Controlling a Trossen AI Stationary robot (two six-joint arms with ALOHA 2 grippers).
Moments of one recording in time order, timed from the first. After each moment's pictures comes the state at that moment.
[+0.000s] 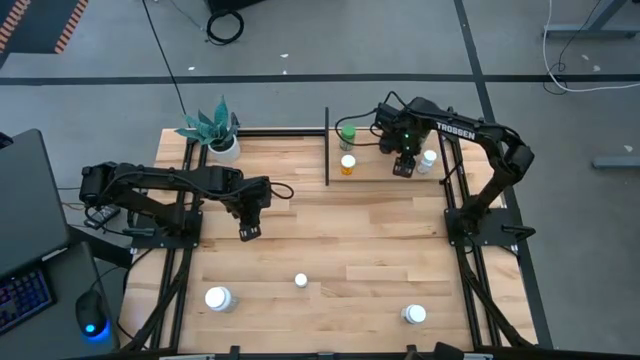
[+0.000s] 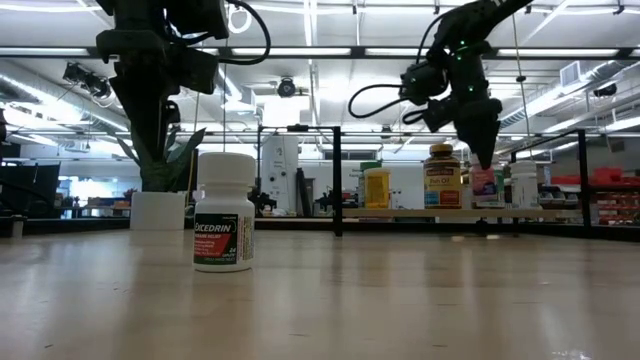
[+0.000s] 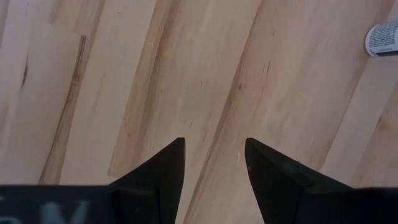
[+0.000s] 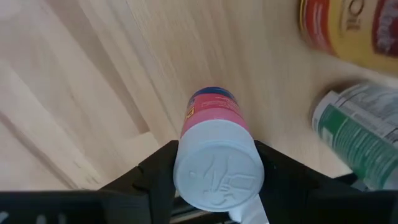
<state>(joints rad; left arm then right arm) 0.09 1.30 0.93 -0.93 0.07 -0.24 -0.69 1.62 1.32 -1.33 0.09 -0.31</state>
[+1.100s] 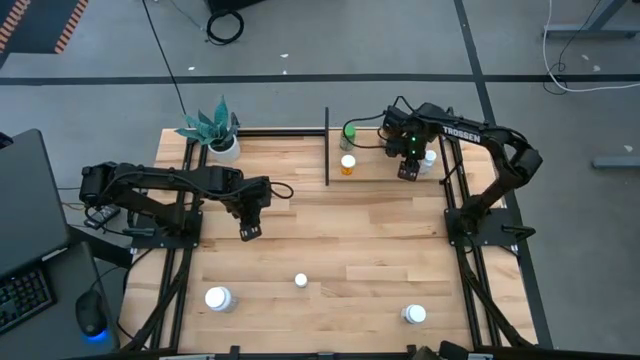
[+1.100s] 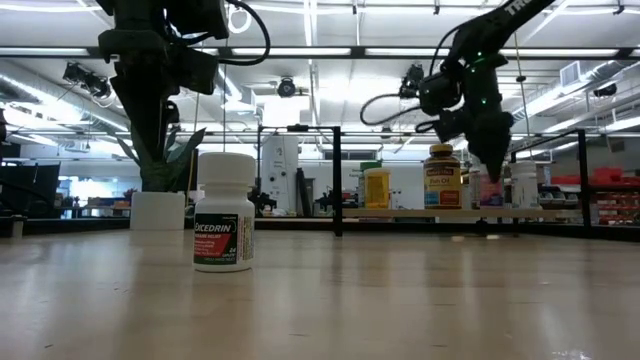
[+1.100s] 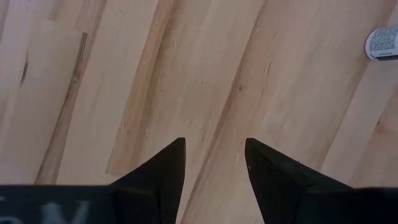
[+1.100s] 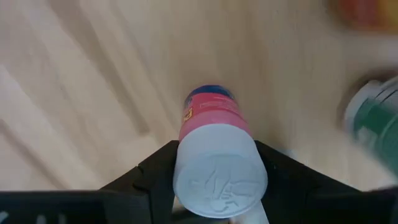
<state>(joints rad) 0.09 1.30 0.93 -0.93 0.07 -0.27 -0.76 1.56 1.17 -1.21 0.02 -0.36</state>
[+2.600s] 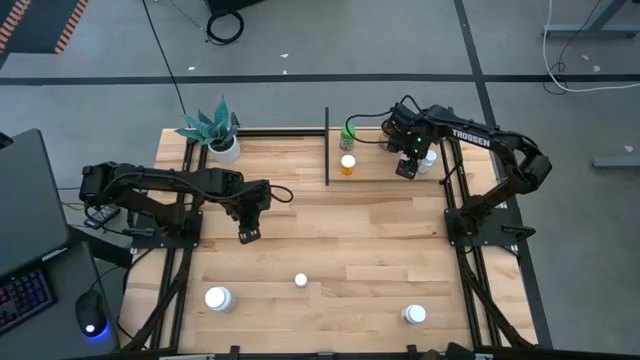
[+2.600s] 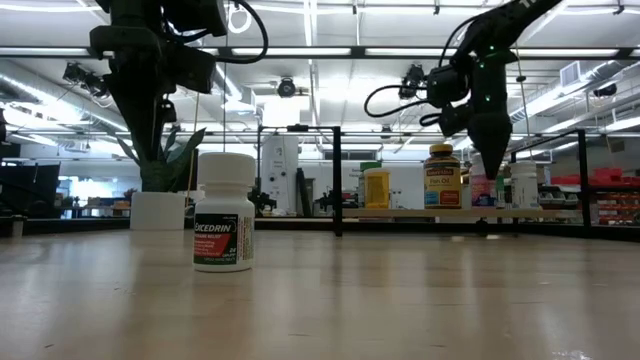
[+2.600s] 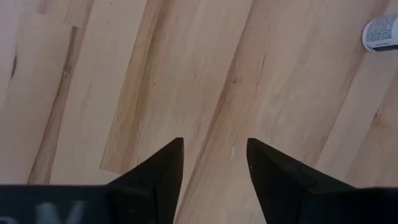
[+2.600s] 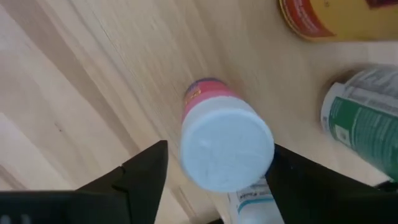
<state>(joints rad) 0.06 1.30 0.93 -0.94 0.07 -0.28 -0.78 1.48 1.11 -1.12 0.03 -0.27</state>
